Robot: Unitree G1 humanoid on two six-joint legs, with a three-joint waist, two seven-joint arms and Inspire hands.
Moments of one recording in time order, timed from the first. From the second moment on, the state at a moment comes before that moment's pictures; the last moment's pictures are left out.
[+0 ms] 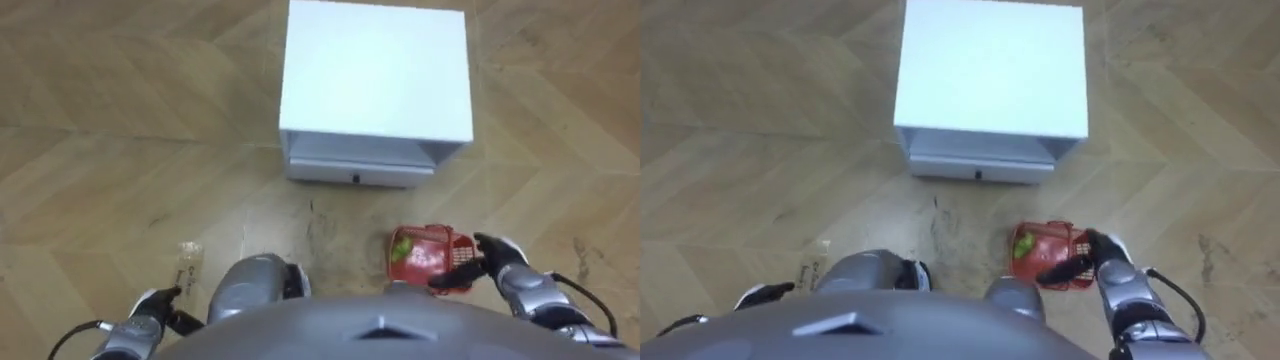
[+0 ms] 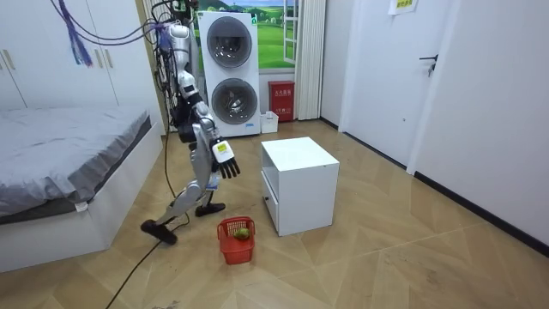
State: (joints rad) left arm 0.06 0.26 0.04 1.18 0.37 0.06 -0.01; right arm -0.07 -0.26 0.02 1.05 -0.09 0.06 -0.01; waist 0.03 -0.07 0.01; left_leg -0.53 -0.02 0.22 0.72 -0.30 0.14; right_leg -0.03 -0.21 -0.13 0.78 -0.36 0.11
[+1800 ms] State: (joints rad) left arm 0.07 0.27 -0.34 1.35 -0.07 -0.11 0.20; right arm -0.17 -0.26 0.02 0.72 -0.05 -0.06 -0.39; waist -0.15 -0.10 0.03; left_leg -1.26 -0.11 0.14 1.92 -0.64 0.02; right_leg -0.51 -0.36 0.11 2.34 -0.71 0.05
